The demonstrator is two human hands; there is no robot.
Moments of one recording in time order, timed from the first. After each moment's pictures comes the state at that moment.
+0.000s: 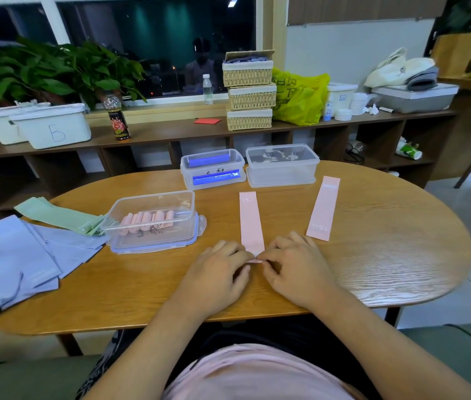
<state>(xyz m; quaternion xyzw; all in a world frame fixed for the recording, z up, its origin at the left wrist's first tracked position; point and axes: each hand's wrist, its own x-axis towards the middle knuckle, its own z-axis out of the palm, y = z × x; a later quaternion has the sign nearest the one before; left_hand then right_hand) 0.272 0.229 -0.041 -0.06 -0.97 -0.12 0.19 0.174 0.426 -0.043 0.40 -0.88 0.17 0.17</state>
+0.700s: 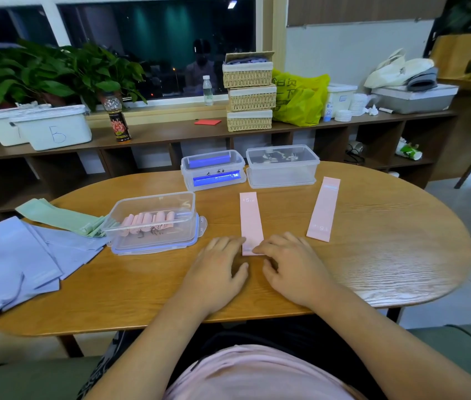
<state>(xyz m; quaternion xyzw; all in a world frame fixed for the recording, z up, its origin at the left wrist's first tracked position) 0.263 0.226 -0.042 0.02 -0.98 -0.15 0.16 0.170 0.421 -0.042 0.42 -0.87 0.20 0.12</state>
